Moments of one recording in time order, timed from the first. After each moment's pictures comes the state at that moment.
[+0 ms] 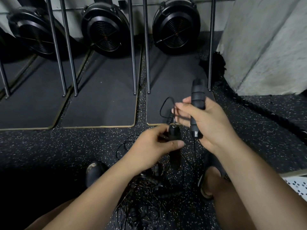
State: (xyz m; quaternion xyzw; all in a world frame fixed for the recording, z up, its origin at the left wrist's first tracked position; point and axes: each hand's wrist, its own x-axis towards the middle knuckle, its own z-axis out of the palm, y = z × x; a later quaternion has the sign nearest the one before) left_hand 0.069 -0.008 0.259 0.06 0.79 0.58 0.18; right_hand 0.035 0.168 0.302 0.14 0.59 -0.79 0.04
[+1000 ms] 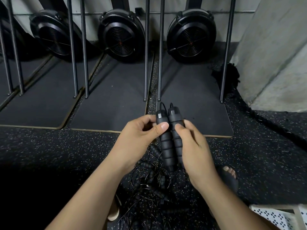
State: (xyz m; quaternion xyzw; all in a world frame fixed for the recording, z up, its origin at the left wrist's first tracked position) left_hand 0.034 -0.069 0.292 -0.01 0.72 0.69 0.07; right_hand 0.047 0.092 0.278 0.07 0.70 -0.71 0.03
